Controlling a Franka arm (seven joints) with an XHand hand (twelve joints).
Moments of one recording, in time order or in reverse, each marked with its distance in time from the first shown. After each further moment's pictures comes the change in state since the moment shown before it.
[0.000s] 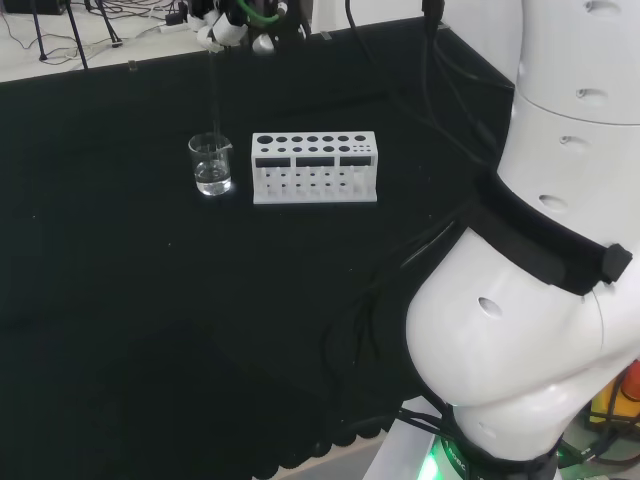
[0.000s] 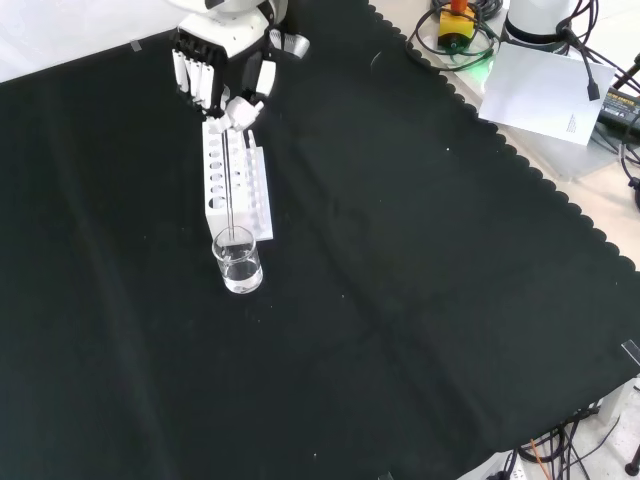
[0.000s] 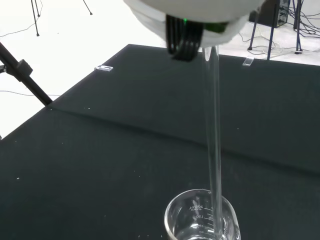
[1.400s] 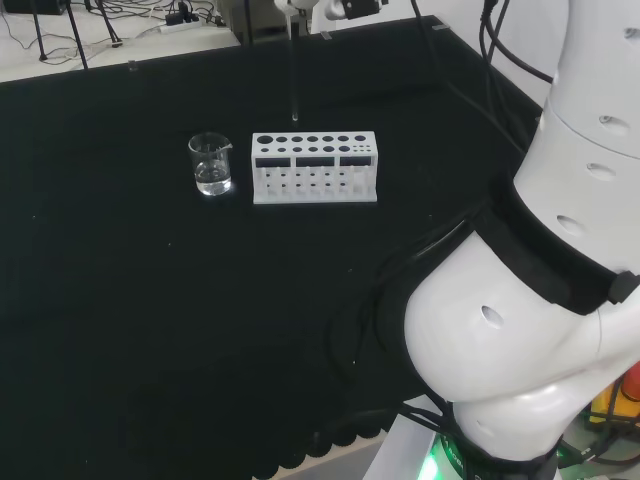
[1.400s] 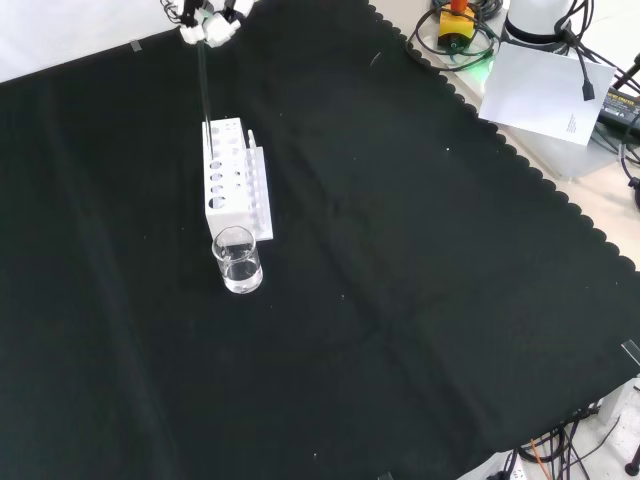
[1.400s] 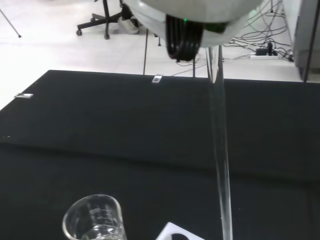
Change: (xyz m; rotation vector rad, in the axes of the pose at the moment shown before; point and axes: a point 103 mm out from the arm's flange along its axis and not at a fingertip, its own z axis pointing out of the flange) arm -0.085 -0.071 -0.055 -0.035 -0.026 0.208
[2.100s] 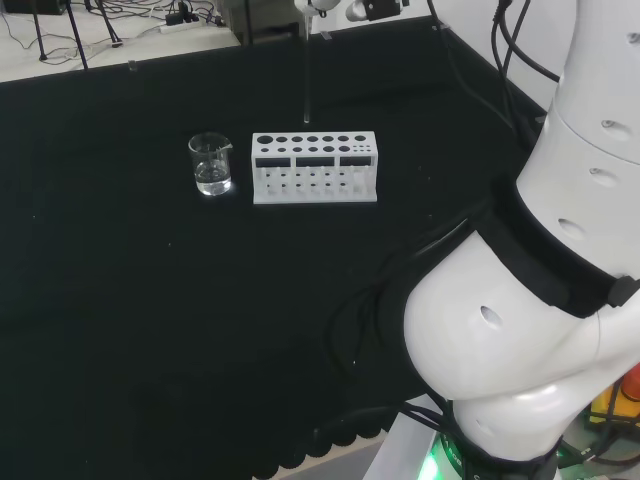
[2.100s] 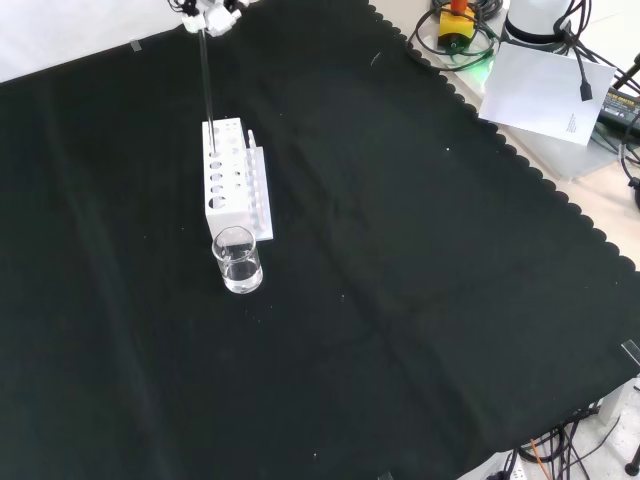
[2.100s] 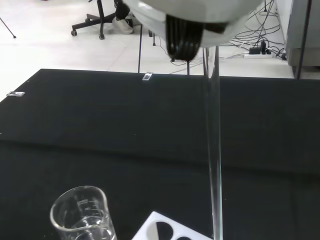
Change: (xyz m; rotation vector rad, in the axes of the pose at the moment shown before) arm -0.014 -0.013 0.000 0.001 0.001 0.003
